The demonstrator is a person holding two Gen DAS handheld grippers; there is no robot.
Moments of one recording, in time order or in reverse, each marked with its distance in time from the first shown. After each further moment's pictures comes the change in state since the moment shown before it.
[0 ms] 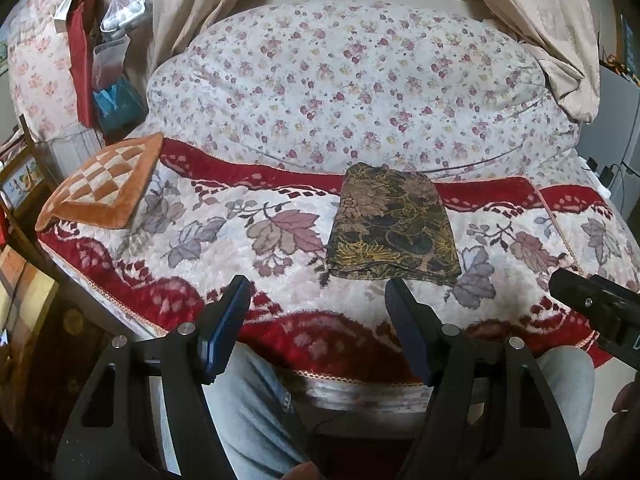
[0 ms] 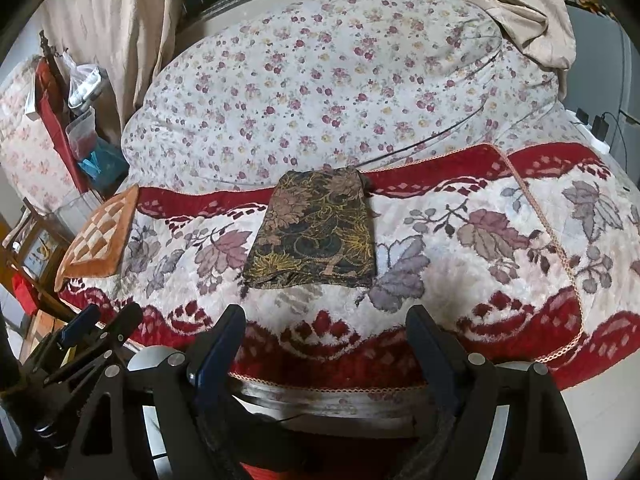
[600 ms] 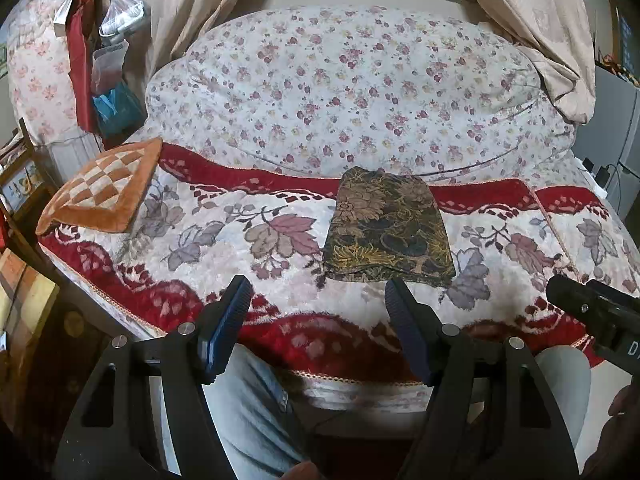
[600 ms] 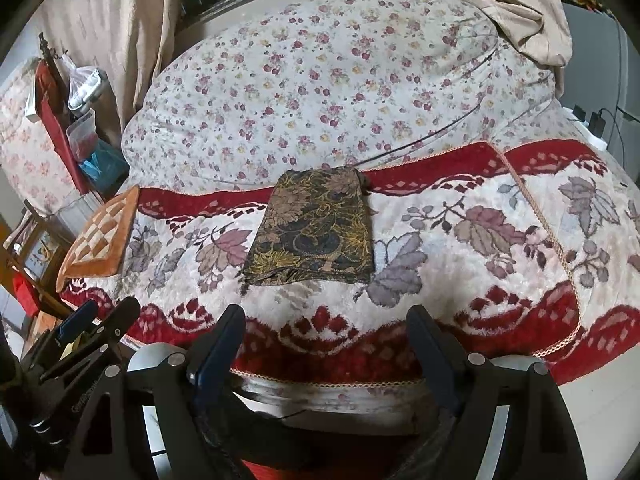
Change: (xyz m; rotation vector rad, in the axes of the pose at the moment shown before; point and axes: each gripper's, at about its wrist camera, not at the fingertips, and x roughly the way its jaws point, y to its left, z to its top) left arm -0.016 -0.013 -0.005 -0.009 -0.016 0.012; right arm -0.008 0.001 -0.007 0.017 -0.004 -0.006
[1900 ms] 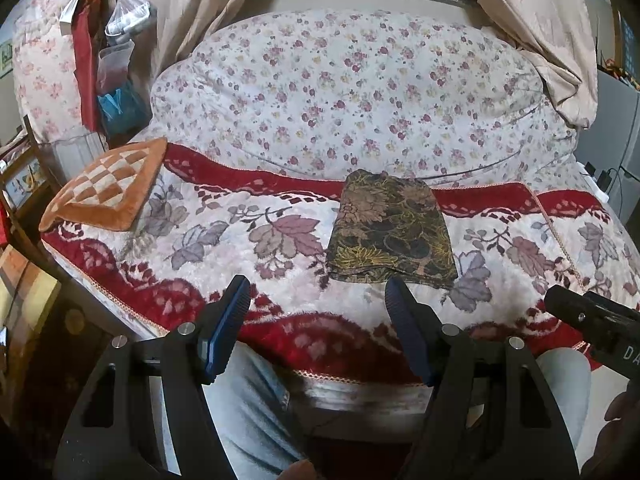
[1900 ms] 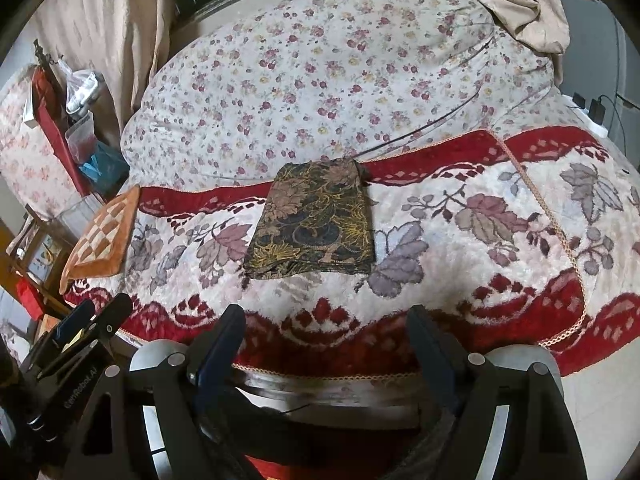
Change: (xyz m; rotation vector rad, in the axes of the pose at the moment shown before) left arm -0.005 0.003 0.003 -0.015 -0.010 0.004; right arm -0.002 -0.004 -0.011 0.027 0.017 0.012
